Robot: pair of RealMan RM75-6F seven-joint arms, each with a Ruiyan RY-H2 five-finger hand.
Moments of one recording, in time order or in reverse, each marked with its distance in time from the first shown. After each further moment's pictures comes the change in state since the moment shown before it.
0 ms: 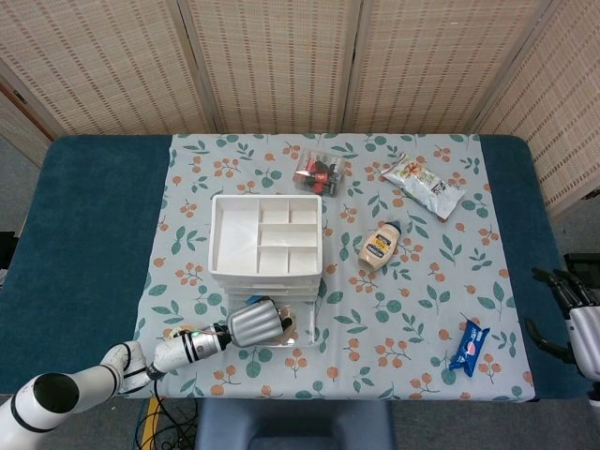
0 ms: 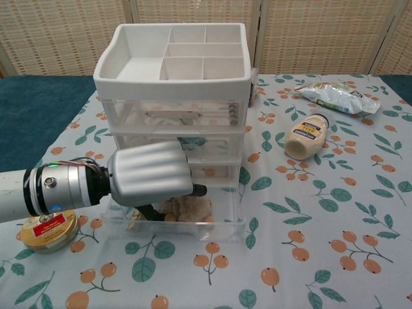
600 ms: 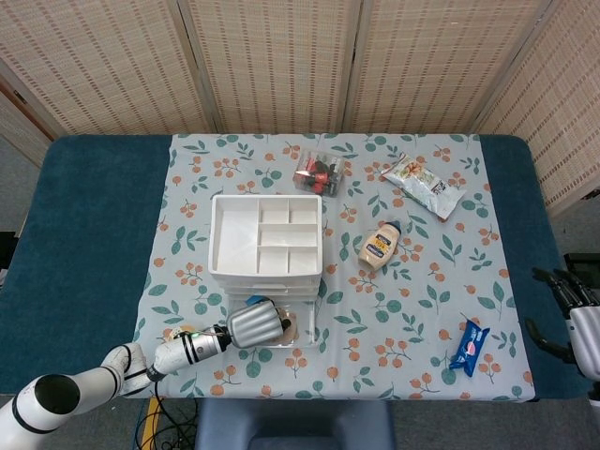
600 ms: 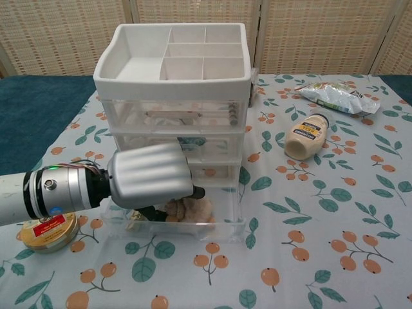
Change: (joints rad) left arm 0.009 -0.006 0.002 0.002 -0.007 0.017 -0.028; right arm 0.000 0.002 0.001 -0.004 0.001 0.000 -0.004
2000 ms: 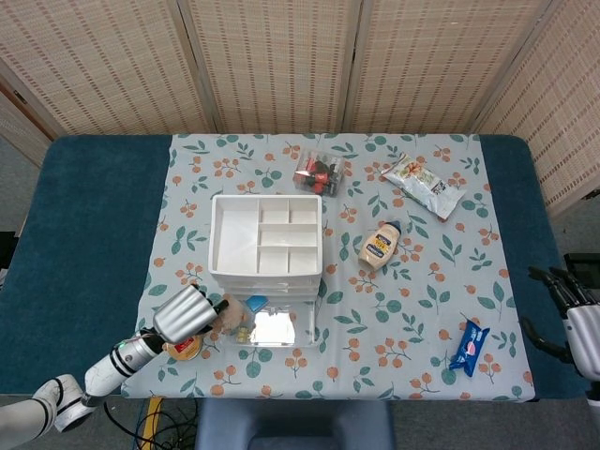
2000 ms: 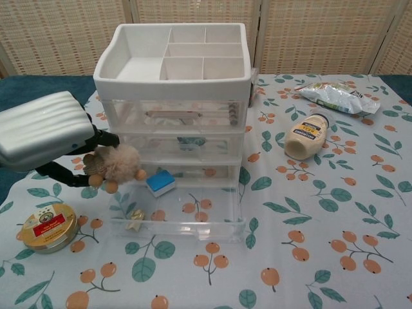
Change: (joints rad) left arm 0.246 0.261 -0.015 -0.228 -0.093 0.223 -0.033; right arm 0.005 -0.002 -0.001 0.007 -0.024 0.016 0.020
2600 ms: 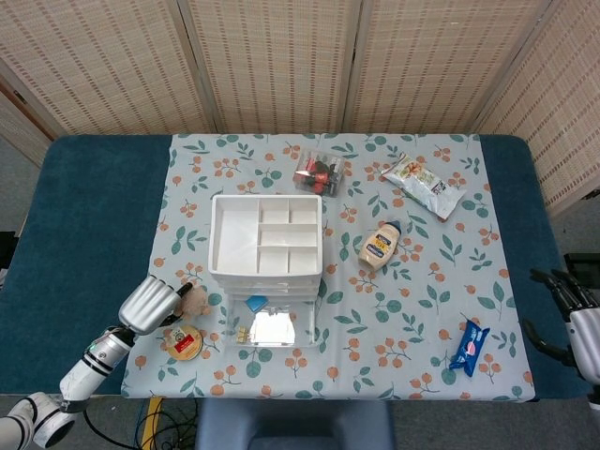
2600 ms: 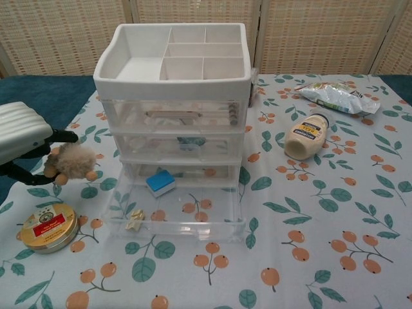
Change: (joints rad) left arm 0.100 0.066 -0.034 -0.048 -0.174 -0.129 0.013; right arm -0.008 -0.006 -0.005 0.012 -0.009 0.017 0.017
